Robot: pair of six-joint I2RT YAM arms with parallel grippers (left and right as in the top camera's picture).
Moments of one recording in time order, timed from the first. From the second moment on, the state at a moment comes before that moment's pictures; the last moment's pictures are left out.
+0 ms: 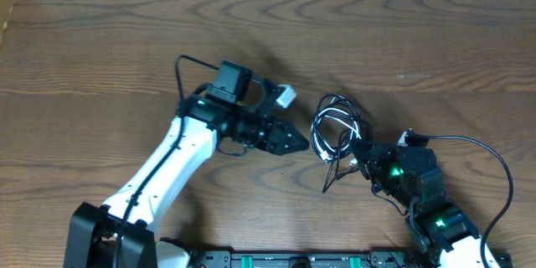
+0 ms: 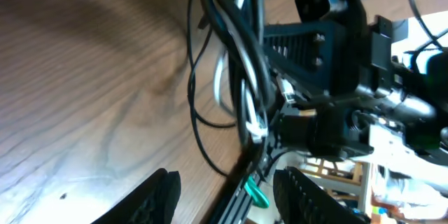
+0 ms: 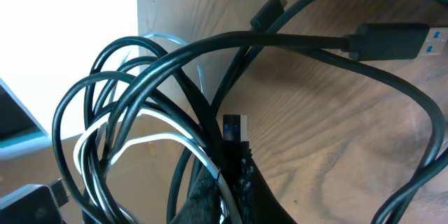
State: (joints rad) left arm -0.42 1.50 1.02 -0.69 0.93 -0.15; right arm 0.41 0.75 0.28 -0.07 -0.17 1.51
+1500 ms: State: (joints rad) left arm -0.58 1.50 0.99 -0.54 0.62 -0.36; right arm 0.40 0.75 0.27 -0.05 -0.32 1.48
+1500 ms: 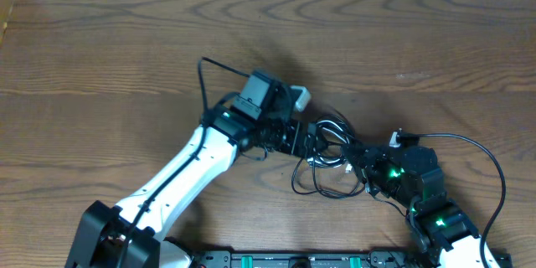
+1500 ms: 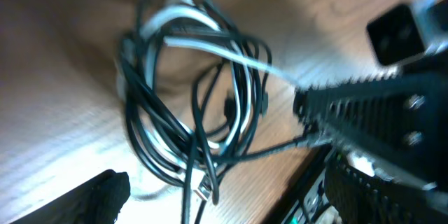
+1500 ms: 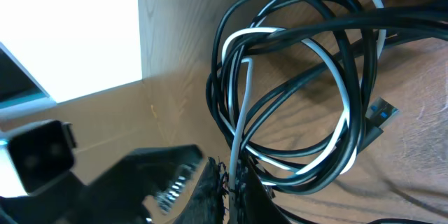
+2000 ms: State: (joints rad) left arm -0.60 1.72 0.98 -0.42 0.57 -0.41; right arm 0.40 0.75 0.27 -0.06 -0.35 1.48
